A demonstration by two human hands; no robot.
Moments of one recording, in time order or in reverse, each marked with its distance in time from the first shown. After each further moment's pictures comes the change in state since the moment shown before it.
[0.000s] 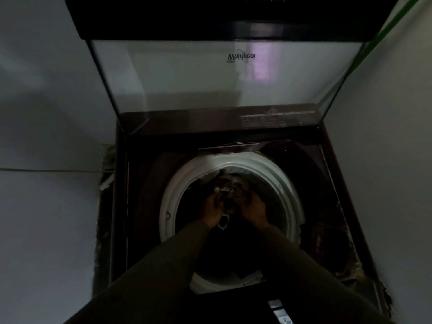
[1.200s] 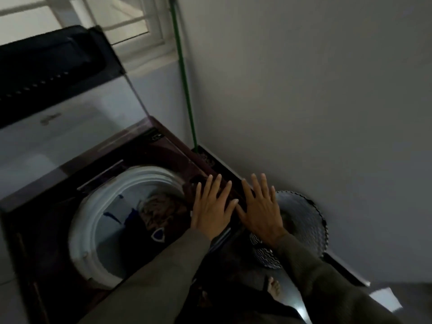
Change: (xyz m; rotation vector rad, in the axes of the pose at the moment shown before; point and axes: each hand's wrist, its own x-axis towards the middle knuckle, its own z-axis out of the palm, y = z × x) left_hand -0.243 0.114 0.180 1.152 -0.141 1.034; right_hand -0.230 0.231 -0.162 -0.441 0.597 -0.125
